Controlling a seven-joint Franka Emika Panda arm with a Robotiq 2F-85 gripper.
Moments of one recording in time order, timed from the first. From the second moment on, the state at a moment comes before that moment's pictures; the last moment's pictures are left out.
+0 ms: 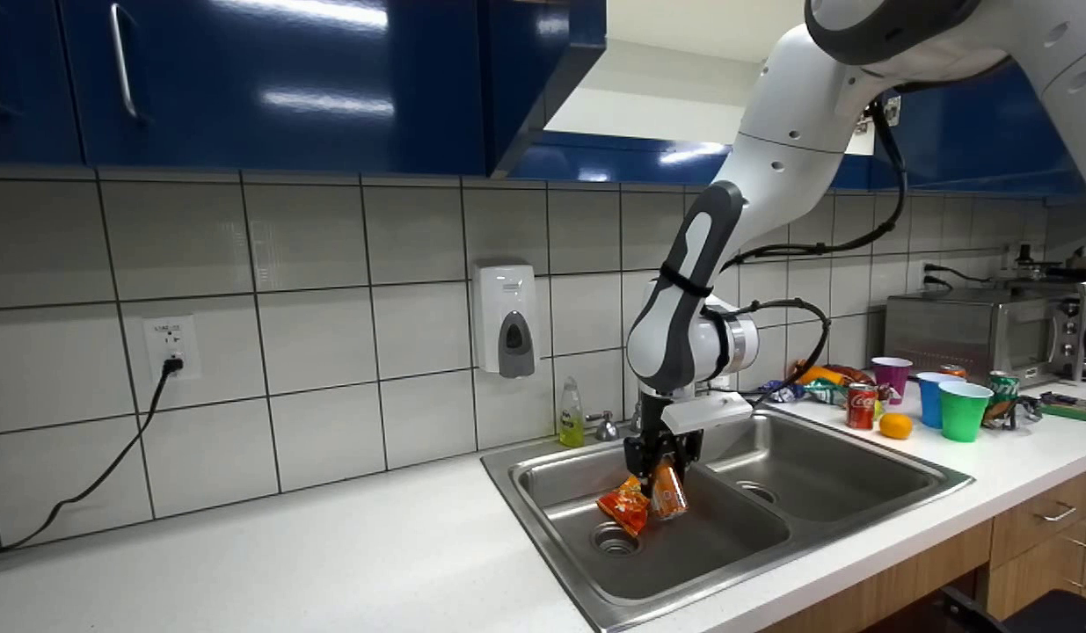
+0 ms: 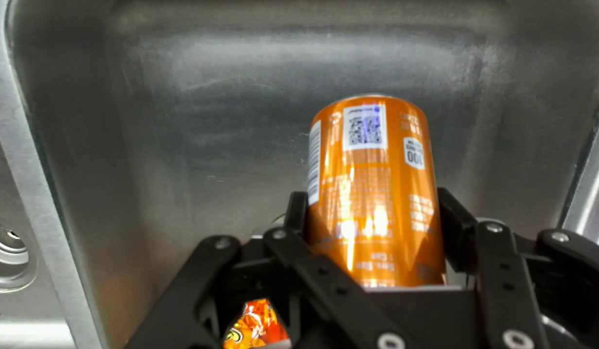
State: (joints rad) arm 0.05 0.42 0.00 -2.31 -0.04 2.81 -0.01
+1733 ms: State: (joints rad) arm 0.12 0.55 -0.08 -2.31 -0.09 3.05 0.00
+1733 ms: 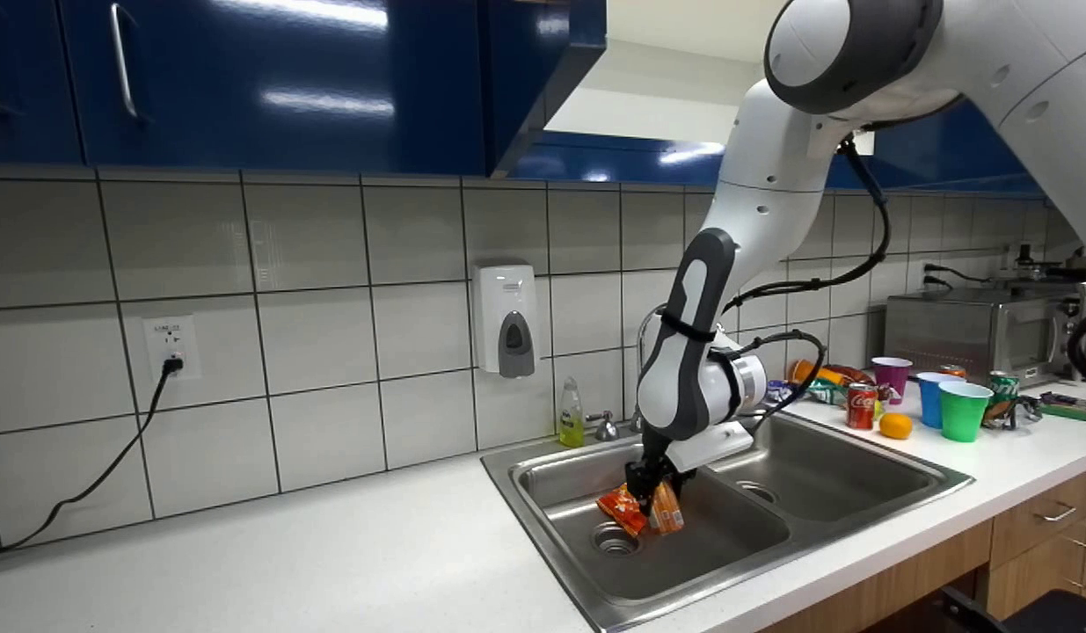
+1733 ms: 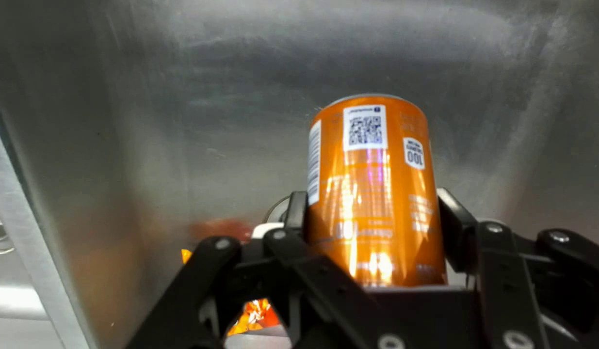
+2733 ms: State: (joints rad) arm 0.19 0.68 -0.13 -2.31 -0.08 3.28 0.00
